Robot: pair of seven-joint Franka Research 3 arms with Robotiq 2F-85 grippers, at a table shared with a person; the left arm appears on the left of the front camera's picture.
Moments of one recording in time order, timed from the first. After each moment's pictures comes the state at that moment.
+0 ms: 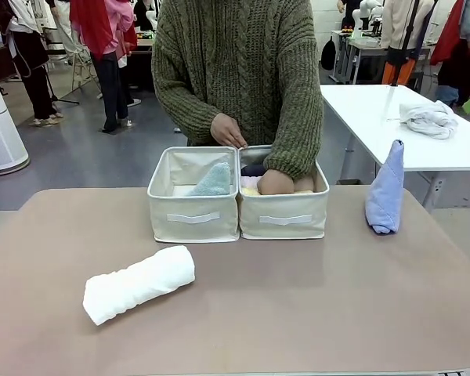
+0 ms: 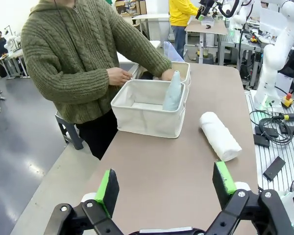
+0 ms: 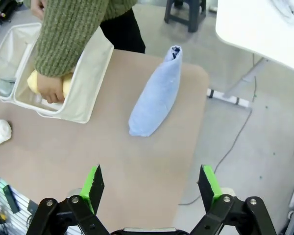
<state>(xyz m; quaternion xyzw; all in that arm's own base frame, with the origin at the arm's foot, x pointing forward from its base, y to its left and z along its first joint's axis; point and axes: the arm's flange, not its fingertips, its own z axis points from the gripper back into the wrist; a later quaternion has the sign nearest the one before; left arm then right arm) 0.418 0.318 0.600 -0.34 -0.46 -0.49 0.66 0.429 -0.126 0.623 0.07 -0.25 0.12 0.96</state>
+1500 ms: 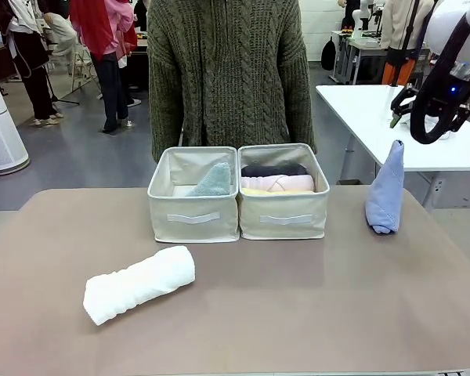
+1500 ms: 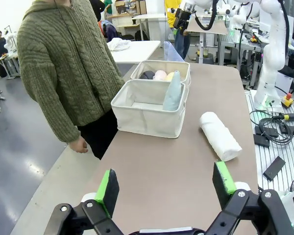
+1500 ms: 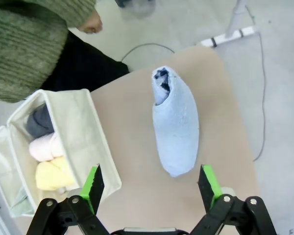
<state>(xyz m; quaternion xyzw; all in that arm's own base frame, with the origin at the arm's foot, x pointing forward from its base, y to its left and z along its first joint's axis) 0.418 0.318 0.600 -0.34 -0.46 -0.49 0.66 0.580 -0.066 0.530 0.11 -0.15 -0.19 0.96</state>
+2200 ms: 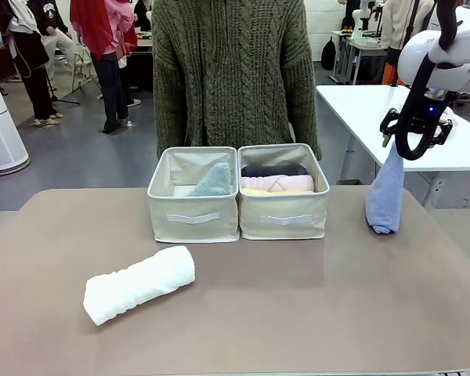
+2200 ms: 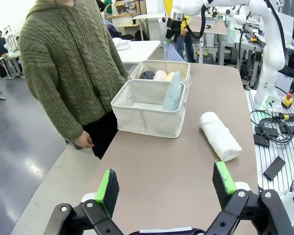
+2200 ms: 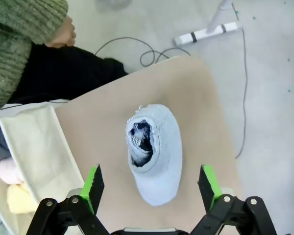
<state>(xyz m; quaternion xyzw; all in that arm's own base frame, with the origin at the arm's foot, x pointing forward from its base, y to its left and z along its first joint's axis) 0.418 0.318 0.600 -0.34 -0.46 -0.49 0.66 0.642 -0.069 0.473 0.05 -0.11 -0.17 0.98</state>
